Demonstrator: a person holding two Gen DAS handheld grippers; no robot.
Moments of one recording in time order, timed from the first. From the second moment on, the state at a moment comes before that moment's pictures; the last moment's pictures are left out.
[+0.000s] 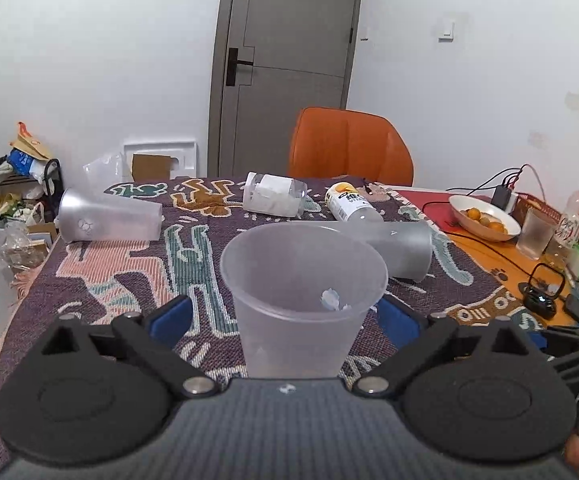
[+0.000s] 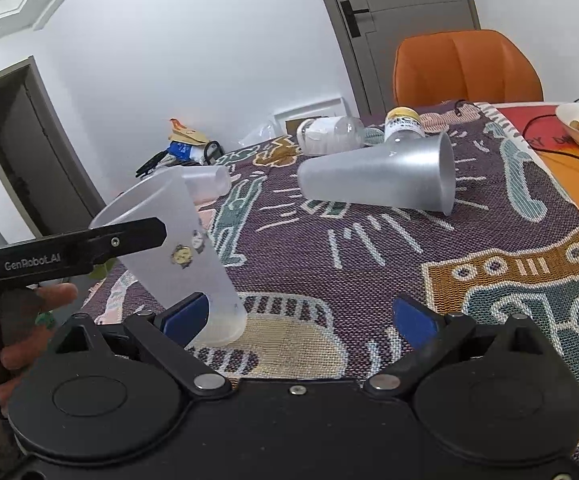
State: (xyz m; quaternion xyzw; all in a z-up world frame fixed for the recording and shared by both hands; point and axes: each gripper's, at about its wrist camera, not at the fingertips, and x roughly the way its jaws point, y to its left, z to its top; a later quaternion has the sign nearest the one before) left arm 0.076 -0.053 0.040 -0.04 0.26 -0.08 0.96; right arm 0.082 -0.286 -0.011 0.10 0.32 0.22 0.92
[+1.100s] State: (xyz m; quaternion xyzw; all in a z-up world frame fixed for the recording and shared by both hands) left arm -0.037 0.007 0.031 -0.05 0.28 -0.01 0.96; right arm -0.005 -0.256 0.011 0.07 0.28 0.23 0.93
